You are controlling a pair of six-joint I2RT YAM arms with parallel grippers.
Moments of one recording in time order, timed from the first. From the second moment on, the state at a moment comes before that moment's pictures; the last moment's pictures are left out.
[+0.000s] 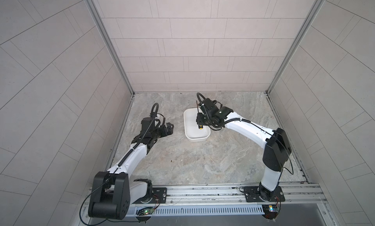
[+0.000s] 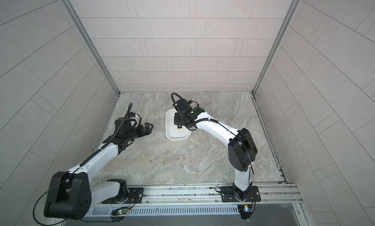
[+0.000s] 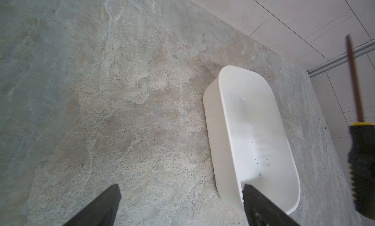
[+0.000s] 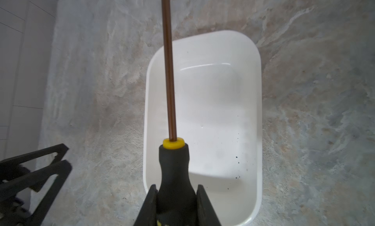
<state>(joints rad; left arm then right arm) -0.08 1.19 0.60 -0.09 0.29 -0.39 0.71 1.88 1.64 -0.72 0.09 0.71</state>
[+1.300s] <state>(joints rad) -0.08 1.18 0.60 -0.11 0.24 -0.34 0.73 2.25 1.82 -0.82 0.17 0.76</state>
